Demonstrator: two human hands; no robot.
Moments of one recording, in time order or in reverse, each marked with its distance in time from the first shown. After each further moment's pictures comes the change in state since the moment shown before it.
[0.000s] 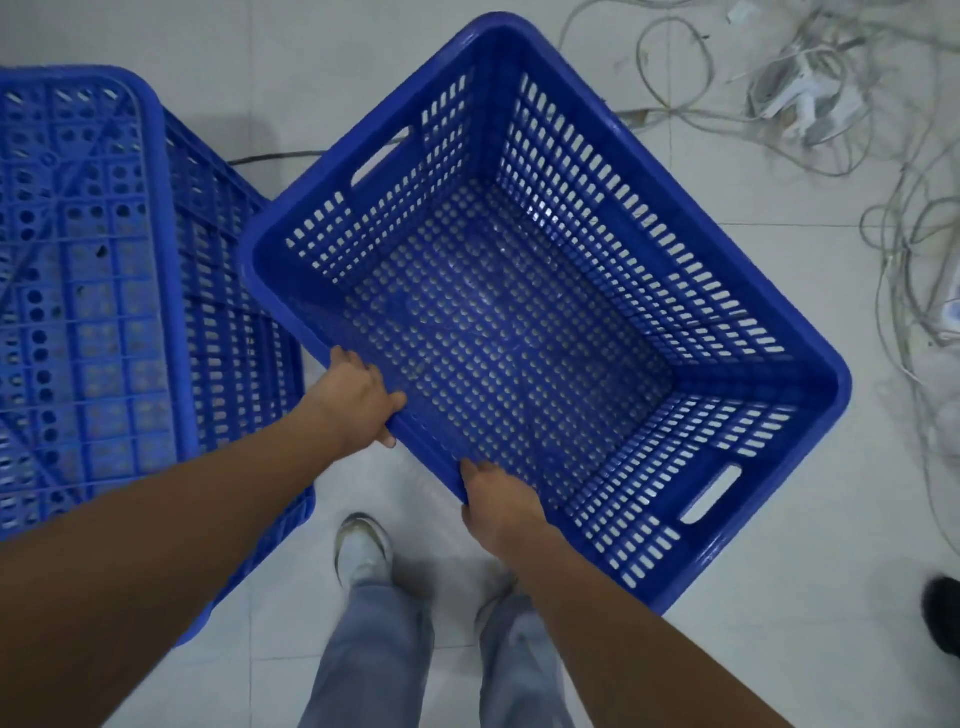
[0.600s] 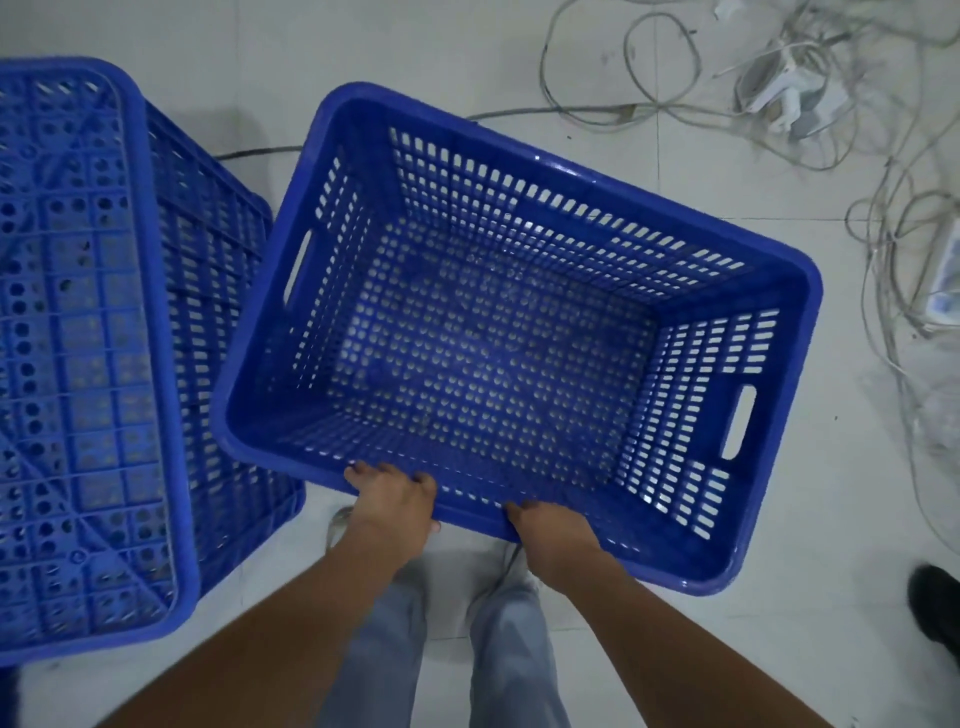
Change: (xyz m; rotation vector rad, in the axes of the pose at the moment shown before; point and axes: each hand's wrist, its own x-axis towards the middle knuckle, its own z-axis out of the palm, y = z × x) left_hand -0.029 0.118 0.006 -0.387 -0.149 -0.118; right_hand -0.038 0.062 0.016 -0.188 -0.232 0.038
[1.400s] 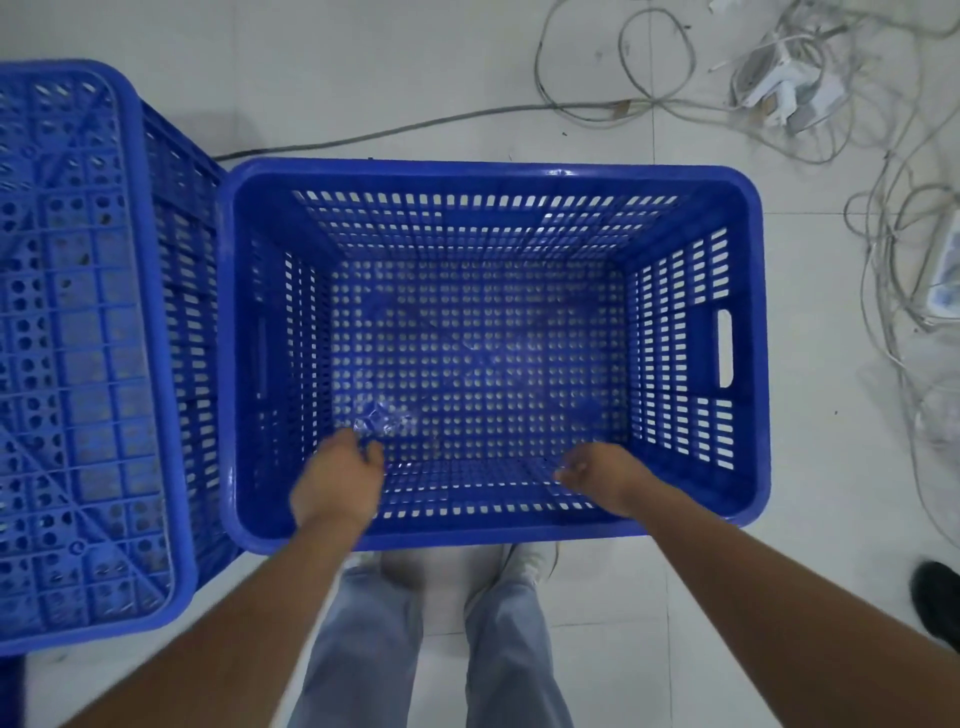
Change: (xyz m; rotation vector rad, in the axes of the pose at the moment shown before) left_hand -0.004 -0.029 0.009 -1.079 0.305 -0.432; right_hand 0.001 0.074 -0.035 0.458 0.045 0.166
